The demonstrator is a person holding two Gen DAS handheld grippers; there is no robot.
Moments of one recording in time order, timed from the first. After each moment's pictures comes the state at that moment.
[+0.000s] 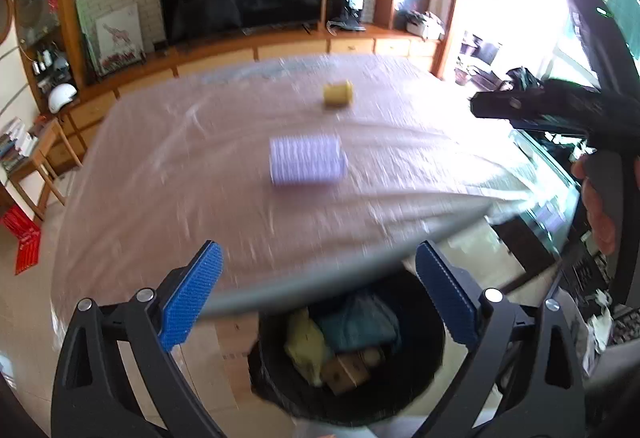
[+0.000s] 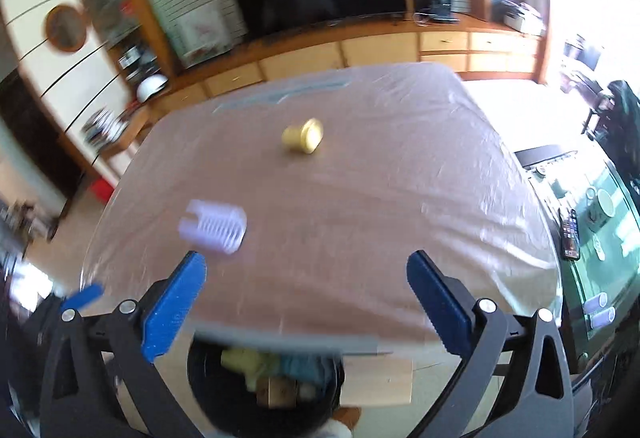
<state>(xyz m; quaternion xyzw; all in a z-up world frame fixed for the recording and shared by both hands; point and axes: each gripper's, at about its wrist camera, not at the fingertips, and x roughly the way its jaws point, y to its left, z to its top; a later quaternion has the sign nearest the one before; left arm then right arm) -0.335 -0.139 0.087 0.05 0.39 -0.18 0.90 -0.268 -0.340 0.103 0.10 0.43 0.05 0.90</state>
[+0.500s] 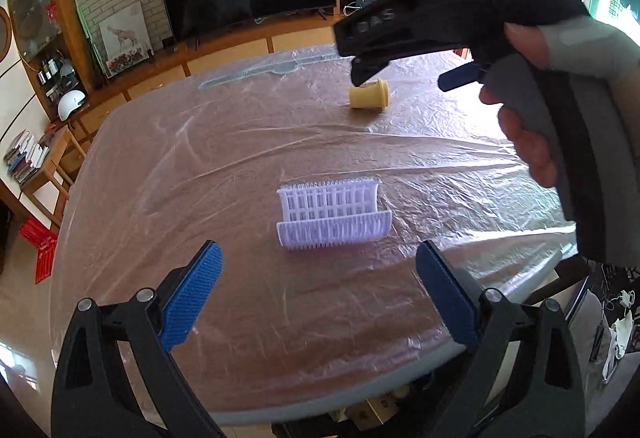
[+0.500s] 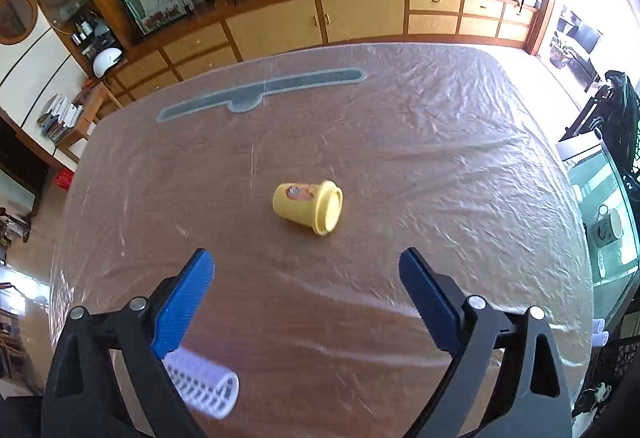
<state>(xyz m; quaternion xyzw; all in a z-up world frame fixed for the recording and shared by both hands) -0.249 -0.173 0.060 0.09 0.42 -0.15 0.89 -0.097 -0.290 0.059 0.08 0.52 0.01 0.85</state>
